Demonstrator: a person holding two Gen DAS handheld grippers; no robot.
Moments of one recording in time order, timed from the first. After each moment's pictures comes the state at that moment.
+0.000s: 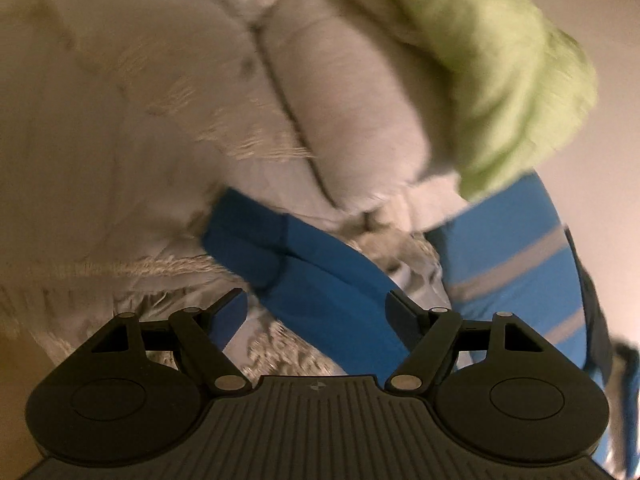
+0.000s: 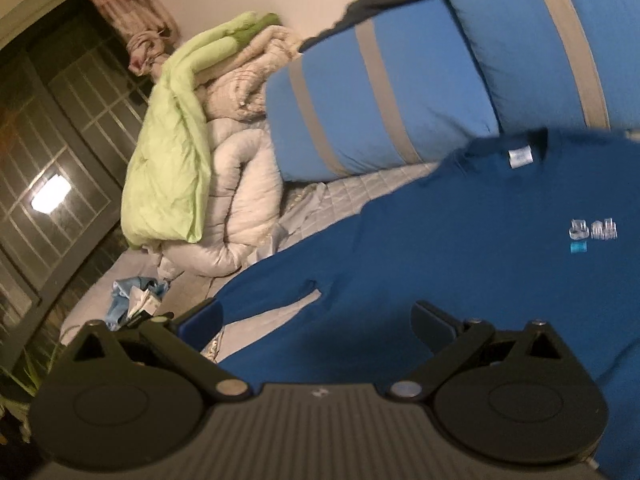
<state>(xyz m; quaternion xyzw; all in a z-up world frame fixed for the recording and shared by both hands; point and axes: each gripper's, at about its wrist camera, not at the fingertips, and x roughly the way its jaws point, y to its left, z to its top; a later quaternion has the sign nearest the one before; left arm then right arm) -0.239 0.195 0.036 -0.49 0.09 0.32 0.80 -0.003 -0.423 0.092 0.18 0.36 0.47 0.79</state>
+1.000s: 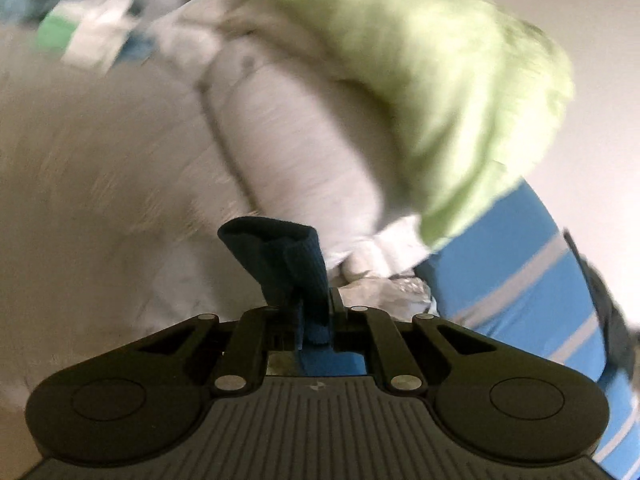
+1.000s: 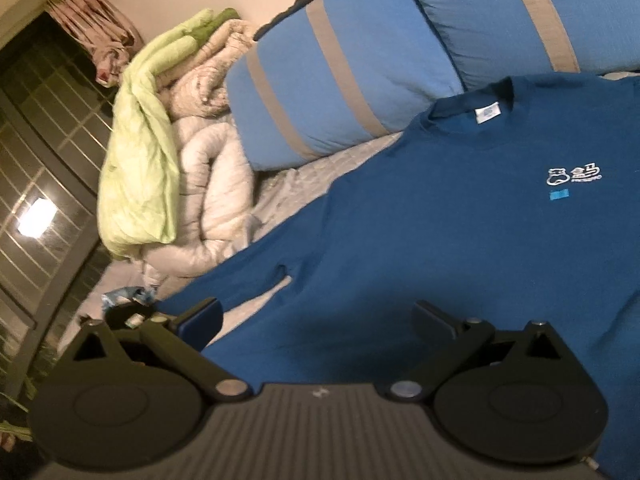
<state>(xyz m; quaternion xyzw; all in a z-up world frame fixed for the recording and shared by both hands) -0.200 0.188 0.113 -0.37 0.09 0.34 0.86 0.007 -0.423 0.056 0.20 0.39 0.43 0.79</state>
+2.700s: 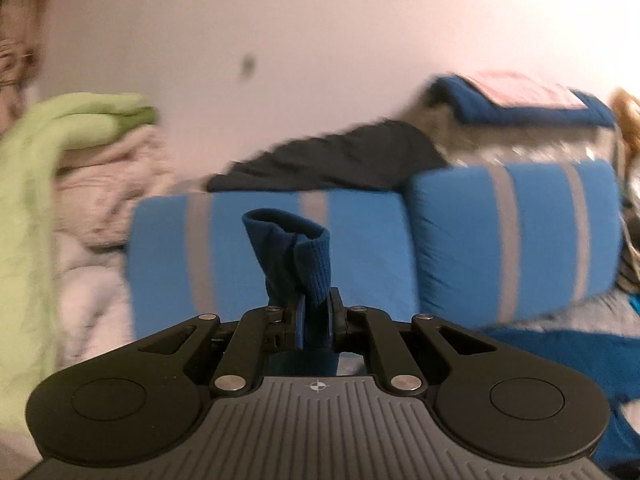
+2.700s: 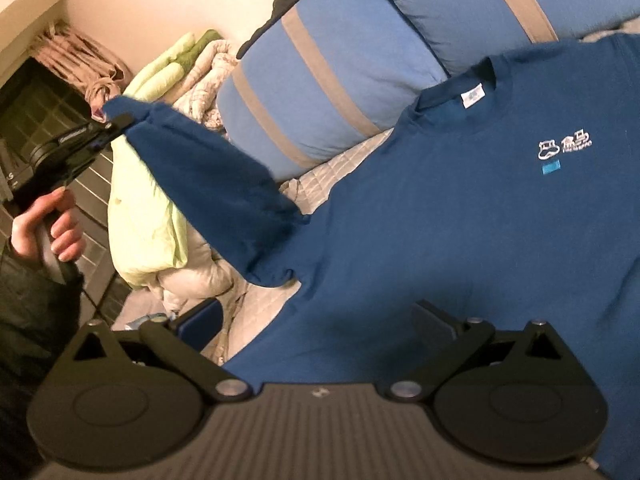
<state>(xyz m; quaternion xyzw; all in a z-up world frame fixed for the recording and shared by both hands) 0.042 -0.140 0.277 0.09 0.19 0.08 0.97 0.017 -0.440 0.044 0.27 0.41 0.43 0.75</state>
